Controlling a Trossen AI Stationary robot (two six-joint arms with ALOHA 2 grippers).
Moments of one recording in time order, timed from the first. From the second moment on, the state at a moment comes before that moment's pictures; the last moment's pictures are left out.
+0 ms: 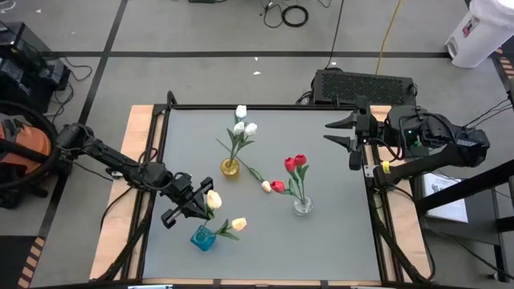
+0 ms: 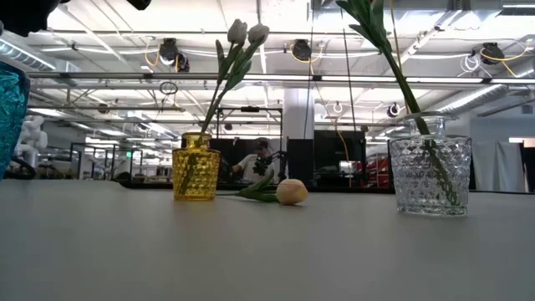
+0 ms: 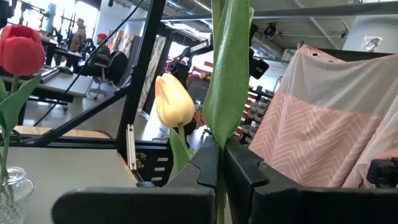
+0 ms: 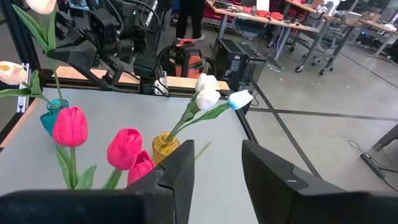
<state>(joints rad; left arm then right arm) -0.38 1.04 0.38 0.90 0.27 -0.36 0.07 0.90 1.33 -0.72 0.29 -0.09</state>
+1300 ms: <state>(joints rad) -0.38 1.04 0.38 0.90 0.28 -0.36 0.07 0.90 1.33 -0.72 0.29 -0.09</state>
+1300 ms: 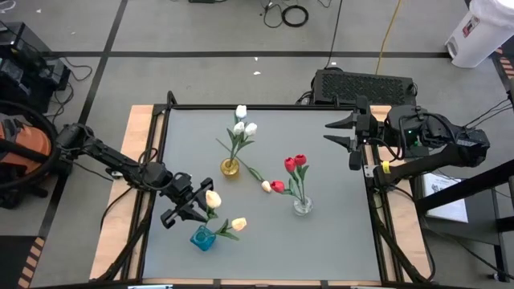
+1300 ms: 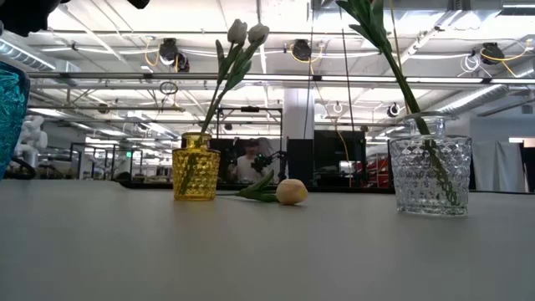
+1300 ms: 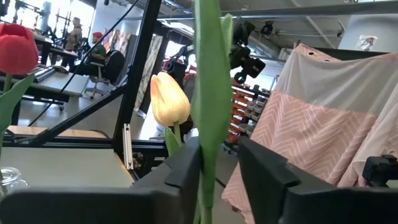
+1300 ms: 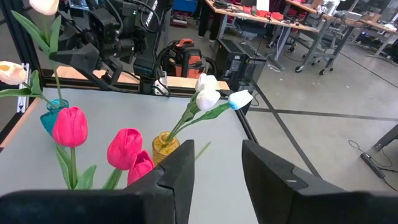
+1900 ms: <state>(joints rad) -0.38 1.04 0.38 0.90 0.31 -0.36 0.07 0.90 1.33 -0.72 0.29 -0.09</state>
